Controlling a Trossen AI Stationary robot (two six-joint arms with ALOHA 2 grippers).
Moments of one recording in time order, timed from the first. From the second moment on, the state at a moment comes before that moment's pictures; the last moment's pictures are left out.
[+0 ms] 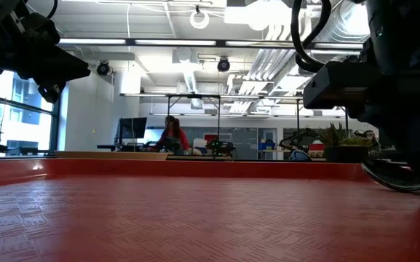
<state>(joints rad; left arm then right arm) -0.09 0.01 0.10 -0.22 -0.22 -0.43 0.50 1.89 1.19 -0.76 -0.15 2.07</state>
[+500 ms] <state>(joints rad) -0.09 0.01 0.10 -0.22 -0.22 -0.43 0.50 1.89 1.25 -0.81 -0.12 2.09</state>
